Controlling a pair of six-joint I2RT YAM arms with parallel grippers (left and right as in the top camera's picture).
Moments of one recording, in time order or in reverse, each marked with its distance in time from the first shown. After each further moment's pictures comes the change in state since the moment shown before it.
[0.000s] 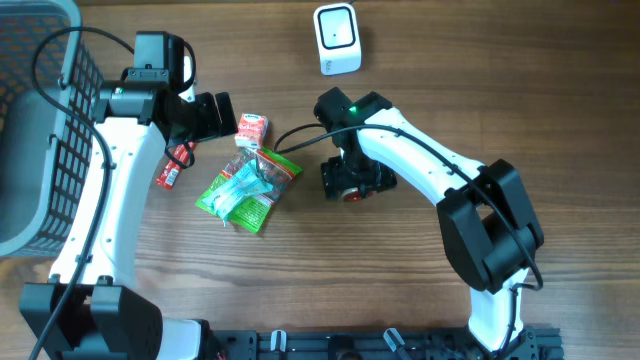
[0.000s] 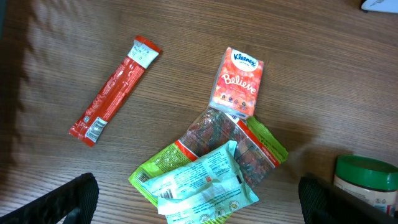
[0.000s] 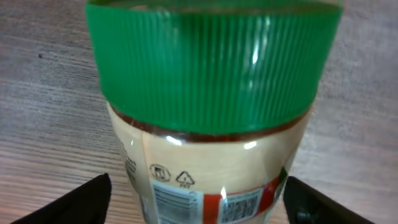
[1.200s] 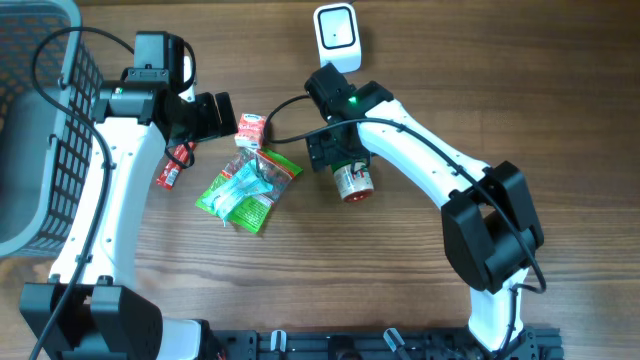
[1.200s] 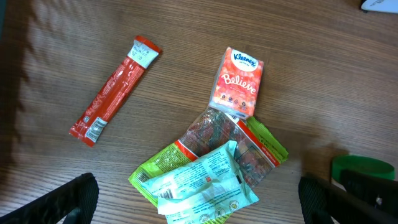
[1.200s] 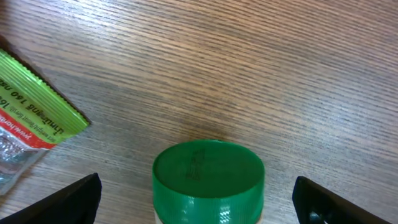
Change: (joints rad) left arm 0.000 0.000 0.000 0.000 0.000 0.000; right arm 0.000 0.000 0.083 0.192 0.119 -0.071
